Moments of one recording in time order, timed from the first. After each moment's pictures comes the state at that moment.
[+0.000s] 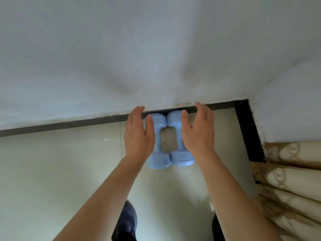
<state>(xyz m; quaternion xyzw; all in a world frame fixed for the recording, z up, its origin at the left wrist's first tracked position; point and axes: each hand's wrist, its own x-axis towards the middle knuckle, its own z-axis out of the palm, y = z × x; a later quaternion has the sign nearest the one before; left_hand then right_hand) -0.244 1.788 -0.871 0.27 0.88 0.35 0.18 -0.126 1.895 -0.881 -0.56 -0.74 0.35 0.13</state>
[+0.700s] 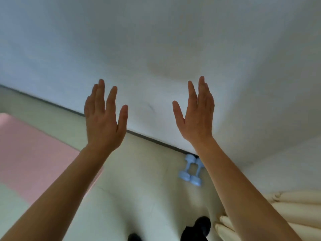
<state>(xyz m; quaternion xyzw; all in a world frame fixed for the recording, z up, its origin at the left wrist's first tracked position) -0.248 1.557 -0.124 0.27 0.92 0.16 -0.25 -0.171 1.790 -0.166 -0.18 -0.93 0.17 0.29</state>
